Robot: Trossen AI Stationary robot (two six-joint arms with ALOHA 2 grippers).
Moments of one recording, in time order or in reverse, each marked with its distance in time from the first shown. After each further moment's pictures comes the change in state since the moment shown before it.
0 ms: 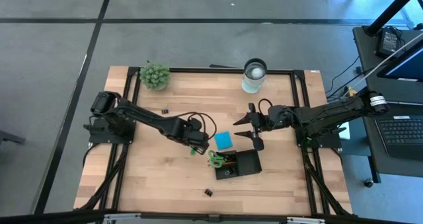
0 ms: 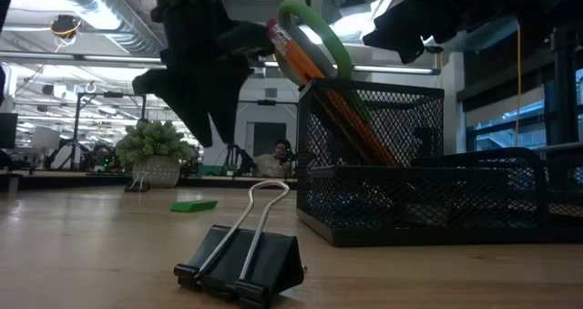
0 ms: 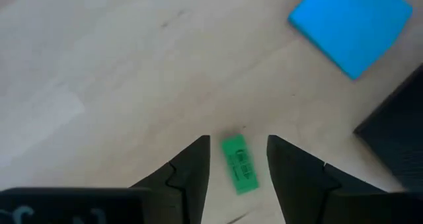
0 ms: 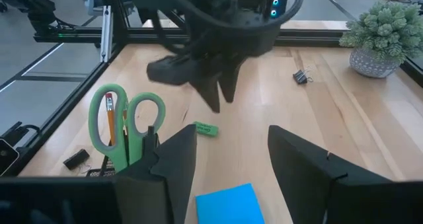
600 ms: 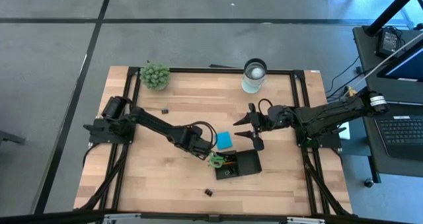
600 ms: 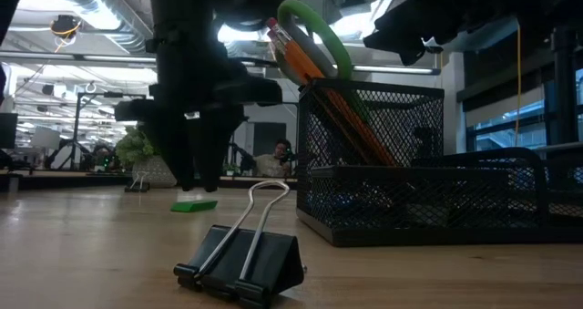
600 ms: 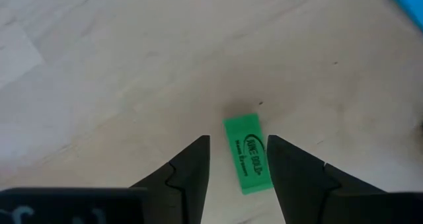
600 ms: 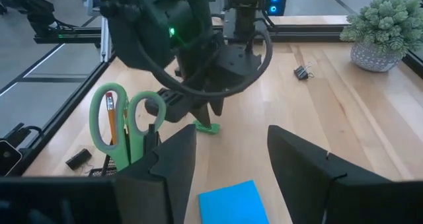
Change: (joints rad) left arm -0.033 0.148 0.019 0.006 0.046 -0.114; right arm 0.000 0.000 0.000 -0.009 0.000 0.023
